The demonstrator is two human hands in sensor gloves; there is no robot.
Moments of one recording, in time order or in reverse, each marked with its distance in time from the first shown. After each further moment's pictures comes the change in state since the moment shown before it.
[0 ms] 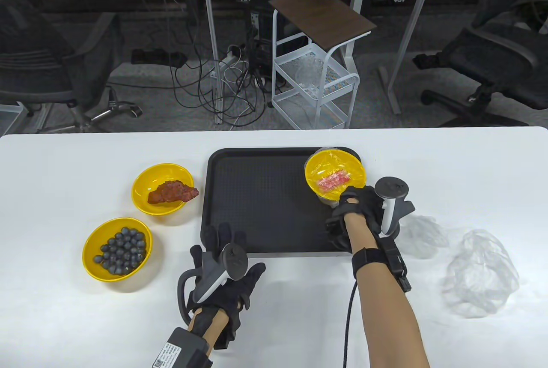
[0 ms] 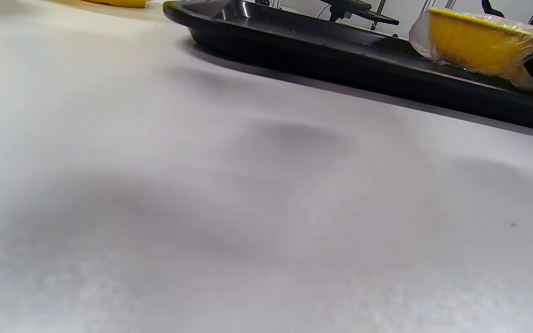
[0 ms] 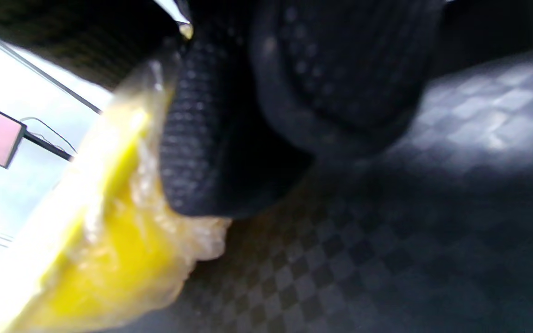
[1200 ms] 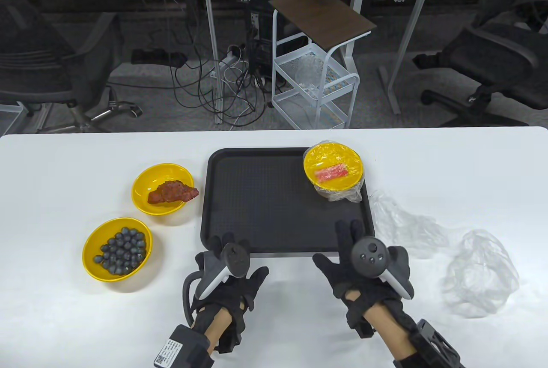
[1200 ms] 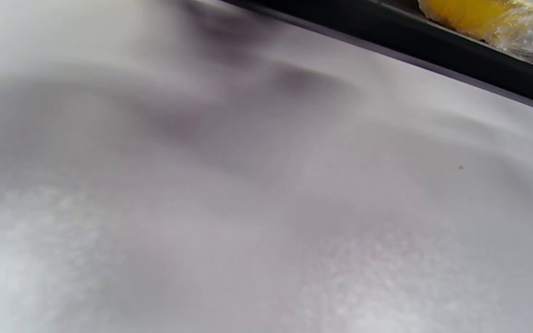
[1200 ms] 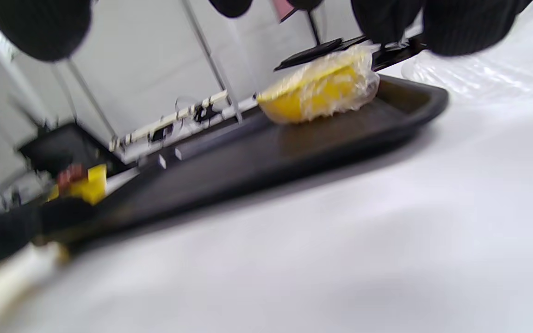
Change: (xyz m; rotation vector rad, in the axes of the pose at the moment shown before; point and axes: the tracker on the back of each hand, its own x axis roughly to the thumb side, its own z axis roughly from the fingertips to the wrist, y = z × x) left_hand 0.007 -0.018 -0.010 -0.162 -0.001 0.064; right_hand -0.060 -0.038 0.155 0.277 -0.853 0.611
